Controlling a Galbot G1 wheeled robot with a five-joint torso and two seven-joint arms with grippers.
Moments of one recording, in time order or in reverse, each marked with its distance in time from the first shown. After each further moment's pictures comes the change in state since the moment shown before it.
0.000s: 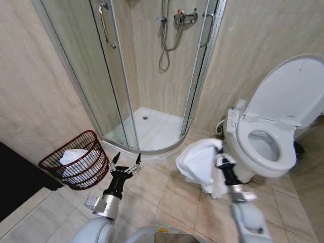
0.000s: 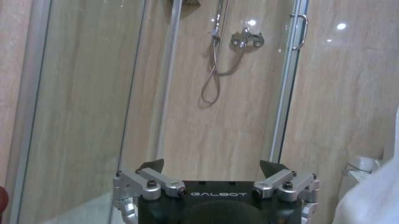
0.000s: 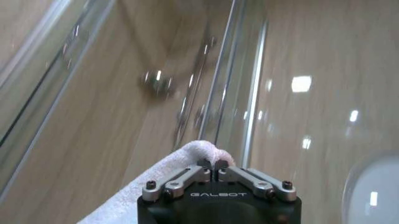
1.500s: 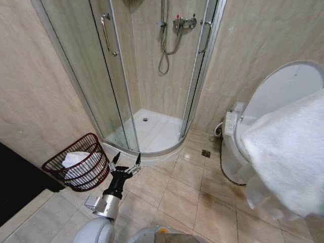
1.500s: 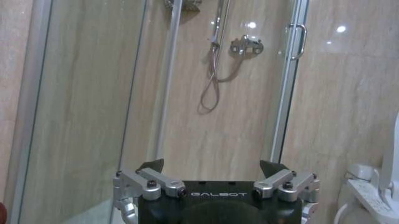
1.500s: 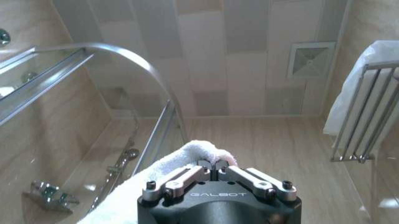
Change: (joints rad) left arm 0.000 0.000 0.000 0.000 0.000 0.000 0.000; right arm -0.025 -0.118 0.558 0.321 0.418 -0.088 0.210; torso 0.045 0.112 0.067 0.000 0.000
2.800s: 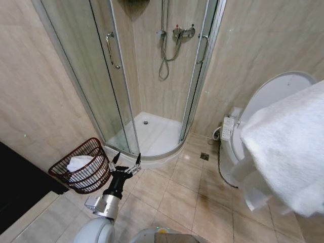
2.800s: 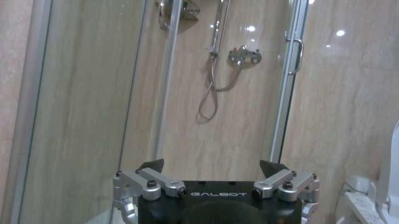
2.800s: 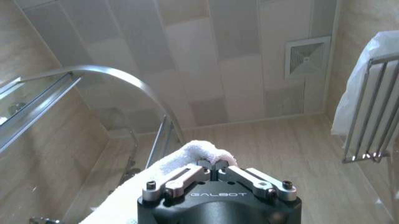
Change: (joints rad) left arm 0.000 0.000 0.000 0.000 0.000 0.000 0.000; right arm 0.065 -0.034 -0.011 -0.003 0.096 -0.048 -0.003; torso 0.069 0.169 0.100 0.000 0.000
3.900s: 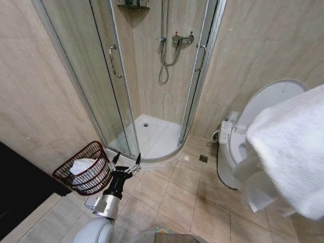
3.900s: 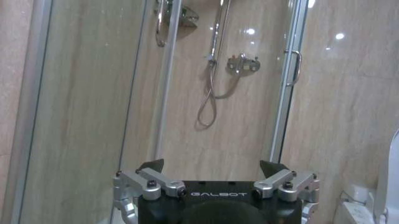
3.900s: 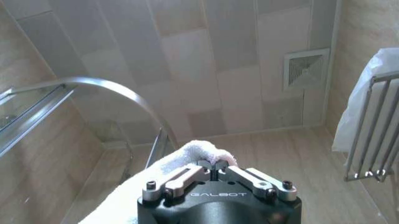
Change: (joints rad) left arm 0.000 0.000 0.000 0.000 0.000 0.000 0.000; right arm -0.005 0.000 0.057 0.000 0.054 0.010 -0.018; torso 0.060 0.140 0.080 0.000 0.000
